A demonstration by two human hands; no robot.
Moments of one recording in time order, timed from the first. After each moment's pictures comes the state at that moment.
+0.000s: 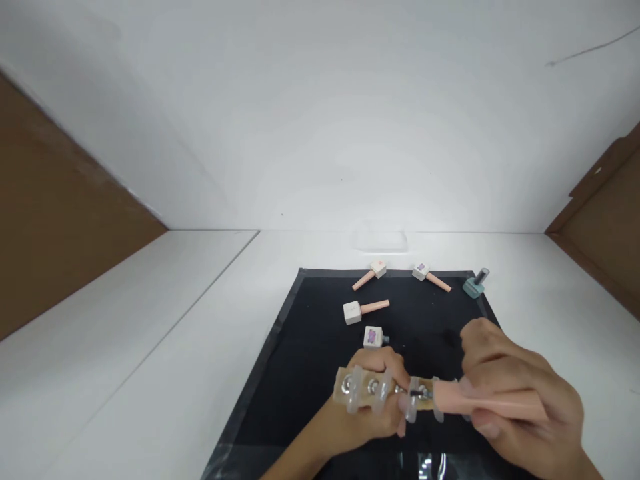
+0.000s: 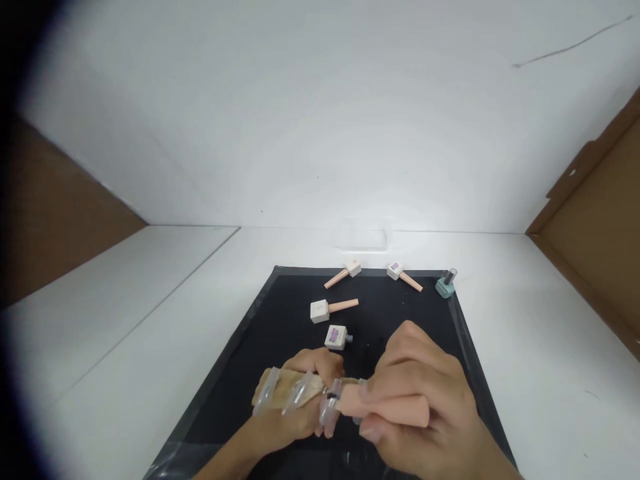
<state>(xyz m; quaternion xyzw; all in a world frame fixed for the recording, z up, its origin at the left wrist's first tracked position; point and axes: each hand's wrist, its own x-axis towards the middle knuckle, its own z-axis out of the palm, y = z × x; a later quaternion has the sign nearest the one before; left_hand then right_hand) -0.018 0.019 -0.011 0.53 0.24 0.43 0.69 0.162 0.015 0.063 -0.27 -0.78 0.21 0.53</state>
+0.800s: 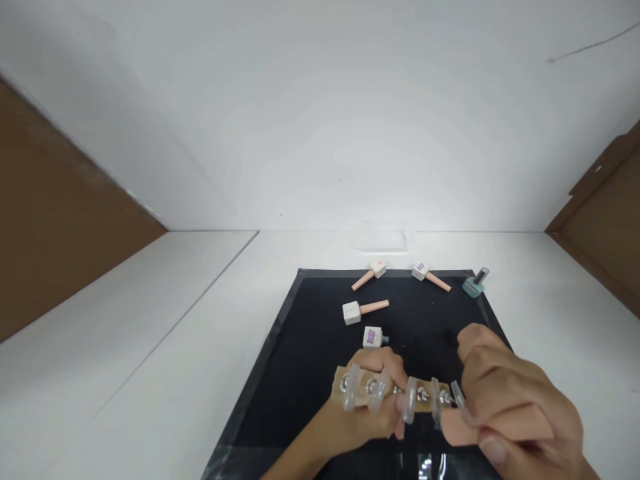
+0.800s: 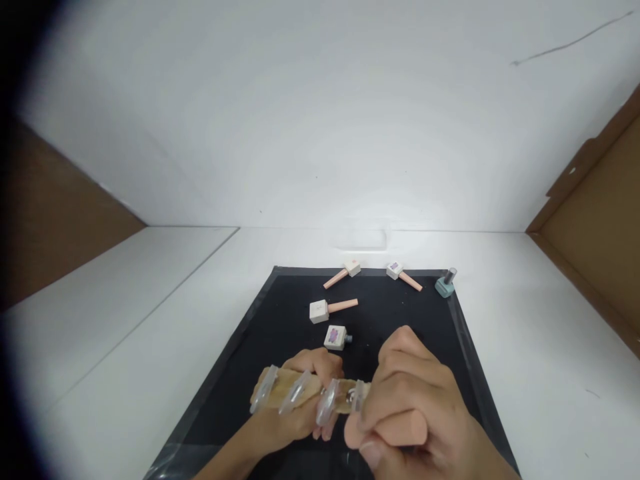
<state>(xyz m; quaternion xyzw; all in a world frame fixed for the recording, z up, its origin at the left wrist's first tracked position) -0.015 0.019 -0.017 0.49 0.21 0.44 0.72 0.159 0.010 0.063 -0.25 -0.78 0.24 0.52</state>
